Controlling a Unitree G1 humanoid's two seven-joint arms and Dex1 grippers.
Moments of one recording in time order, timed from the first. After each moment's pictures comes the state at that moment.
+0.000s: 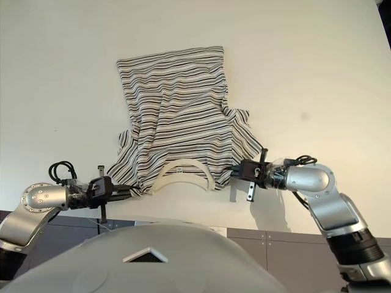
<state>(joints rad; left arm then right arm) 0.46 0.83 -0.23 -0.29 -0.18 -0.05 -0.99 0.28 -0.91 0.22 -0.25 0.05 -0.05 0.96</state>
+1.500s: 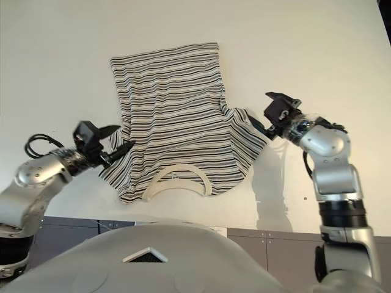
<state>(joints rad) 0.30 0.71 -0.18 -0.47 -0.28 0.51 -0.48 -0.03 -0.67 0.10 0.05 -0.06 0.03 0.62</state>
